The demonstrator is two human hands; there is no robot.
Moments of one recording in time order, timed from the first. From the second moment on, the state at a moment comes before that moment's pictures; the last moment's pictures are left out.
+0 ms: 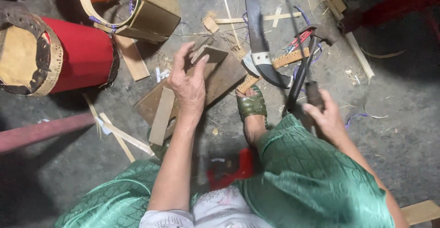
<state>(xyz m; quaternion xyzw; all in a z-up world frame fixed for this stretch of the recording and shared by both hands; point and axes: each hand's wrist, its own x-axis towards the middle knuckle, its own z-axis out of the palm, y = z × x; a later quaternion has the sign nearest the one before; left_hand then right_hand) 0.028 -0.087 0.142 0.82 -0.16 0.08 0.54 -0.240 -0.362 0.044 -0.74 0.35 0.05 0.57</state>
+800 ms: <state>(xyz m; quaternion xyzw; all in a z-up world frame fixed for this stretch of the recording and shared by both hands) 0.049 -0.096 0.125 0.85 -0.19 0.02 0.50 -0.131 -0.290 0.079 -0.73 0.24 0.19 0.61</state>
